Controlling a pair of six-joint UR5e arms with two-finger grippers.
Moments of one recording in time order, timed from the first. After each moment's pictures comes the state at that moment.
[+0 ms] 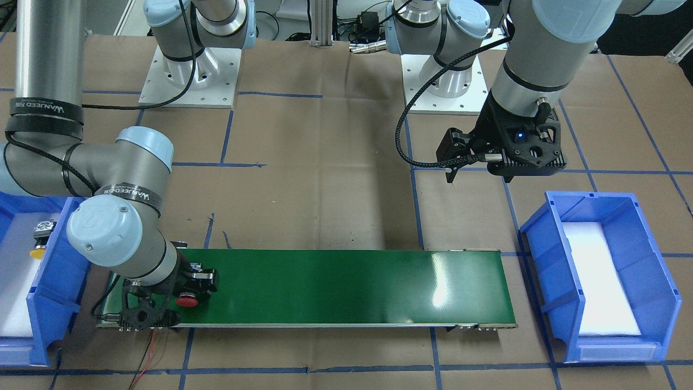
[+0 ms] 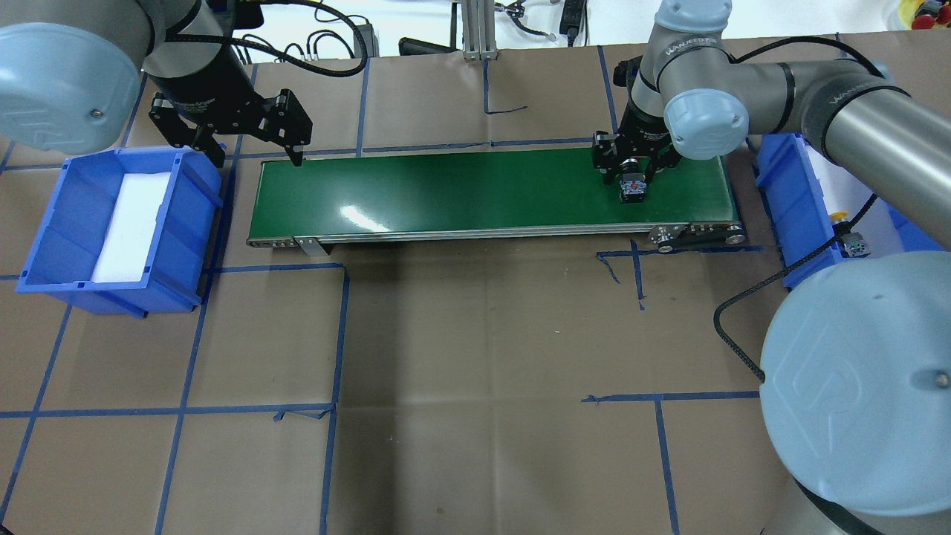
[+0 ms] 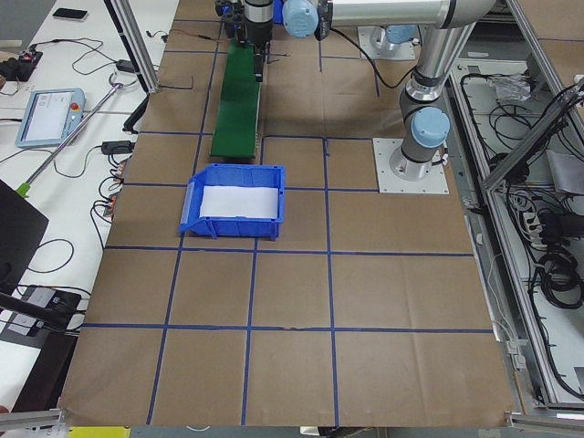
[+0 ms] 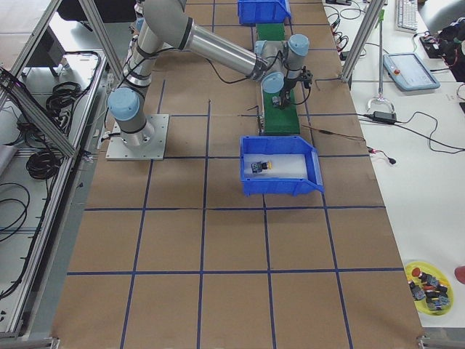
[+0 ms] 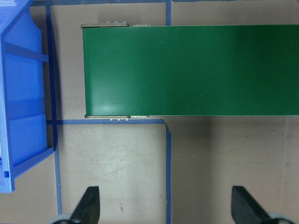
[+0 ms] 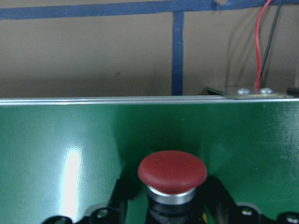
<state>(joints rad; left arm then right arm) -1.56 -1.67 -1.54 -1.47 1.61 0.02 1.55 -1.03 1.52 -2.03 -1.53 0.00</state>
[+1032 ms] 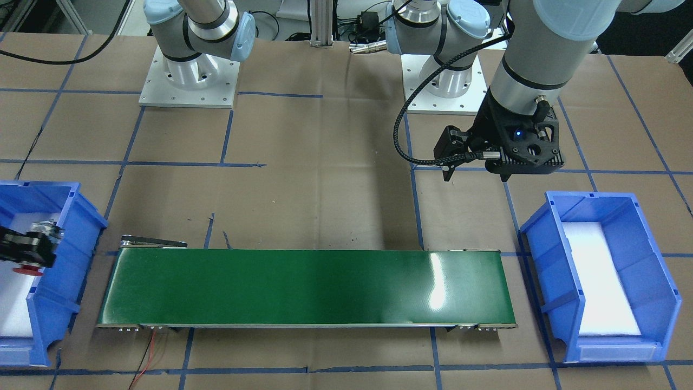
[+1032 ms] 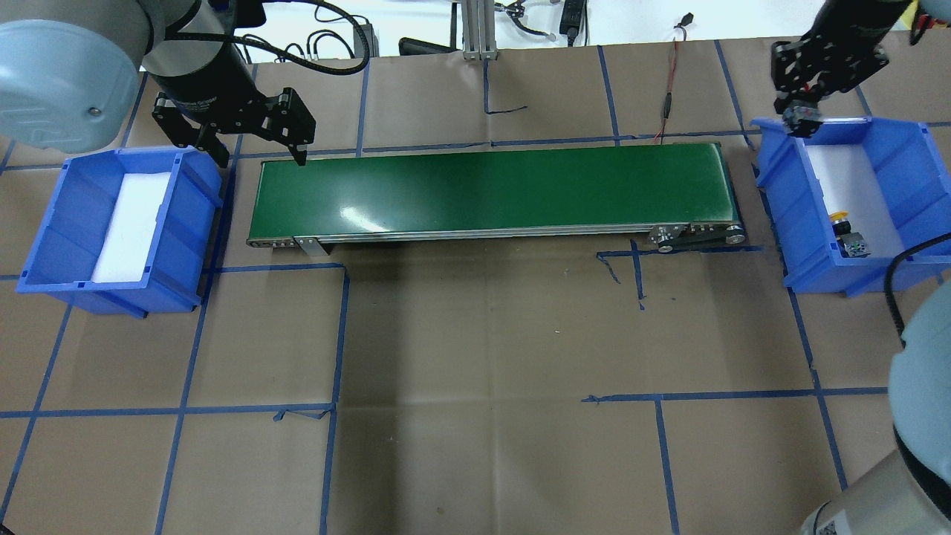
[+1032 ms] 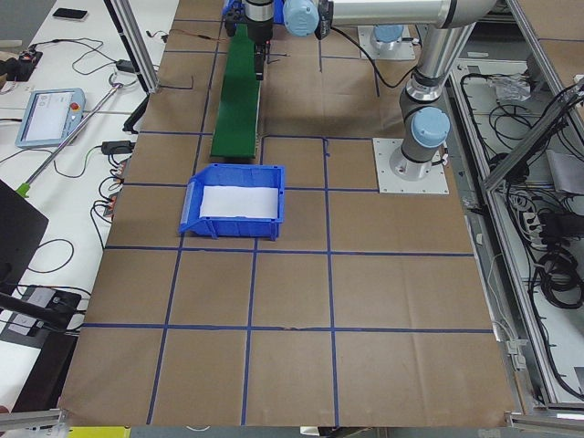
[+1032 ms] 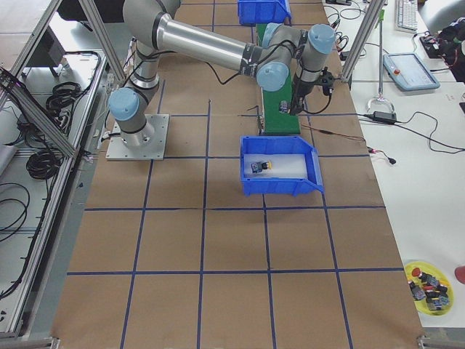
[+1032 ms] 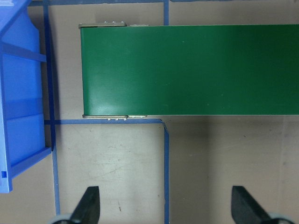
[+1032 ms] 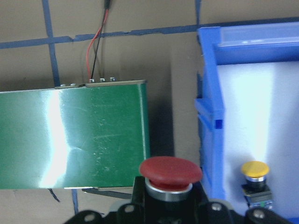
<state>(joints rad) -1.57 -1.67 -1.53 -1.48 1.58 0.01 1.23 -1.16 1.26 -1.62 -1.53 -0.31</state>
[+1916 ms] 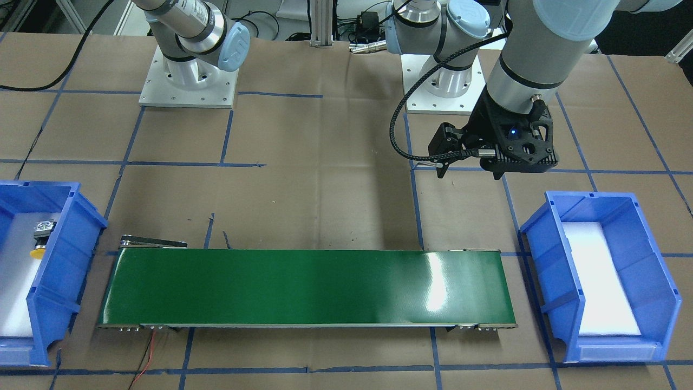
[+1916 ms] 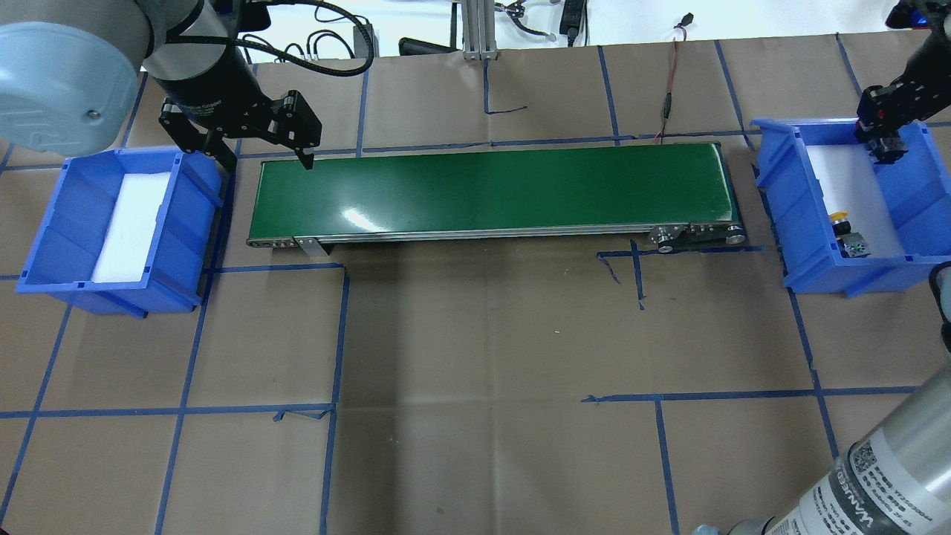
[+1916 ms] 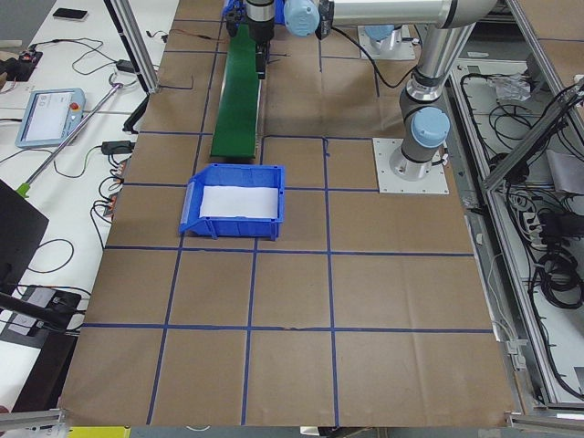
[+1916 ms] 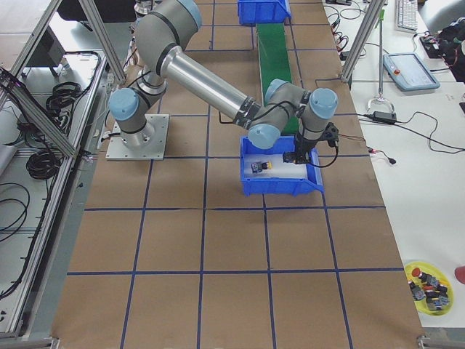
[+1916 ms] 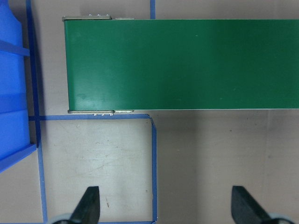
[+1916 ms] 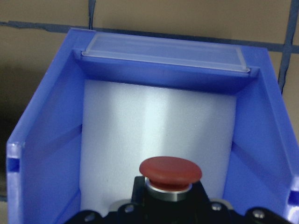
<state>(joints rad) -1.57 -1.66 -1.54 -1.49 1.56 0.01 1.05 -1.03 1.35 -1.88 -1.53 -0.62</state>
